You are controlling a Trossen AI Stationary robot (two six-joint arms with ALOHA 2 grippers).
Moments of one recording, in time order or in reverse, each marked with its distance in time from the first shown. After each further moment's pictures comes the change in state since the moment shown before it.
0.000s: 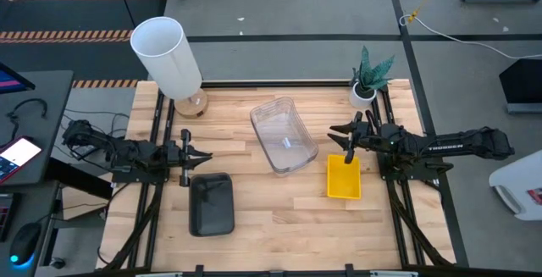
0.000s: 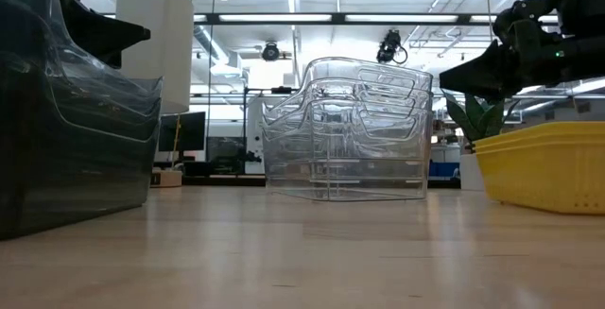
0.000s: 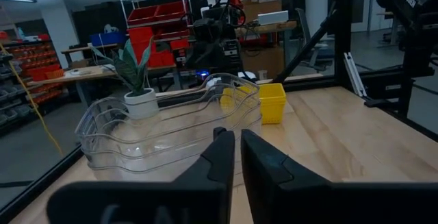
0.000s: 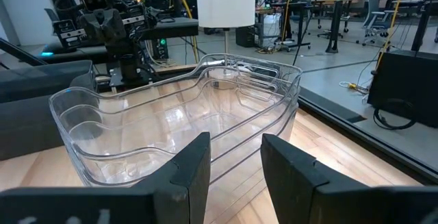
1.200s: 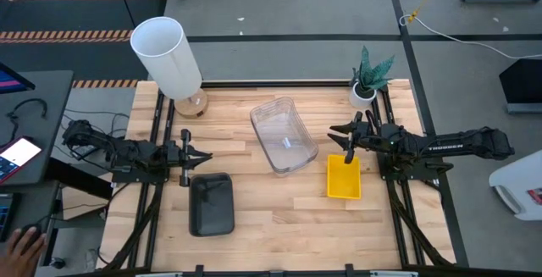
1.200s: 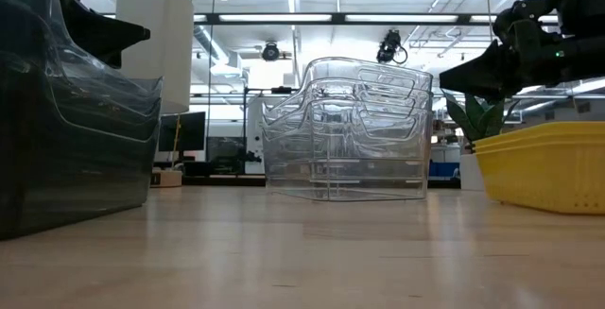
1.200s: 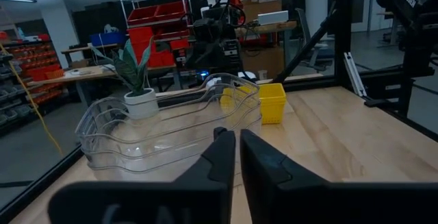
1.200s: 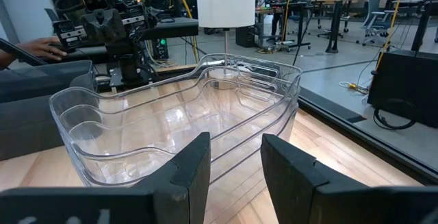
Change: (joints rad) left arm 0.000 0.000 0.000 0.000 0.000 0.000; right arm 0.000 0.000 0.000 0.000 0.000 0.000
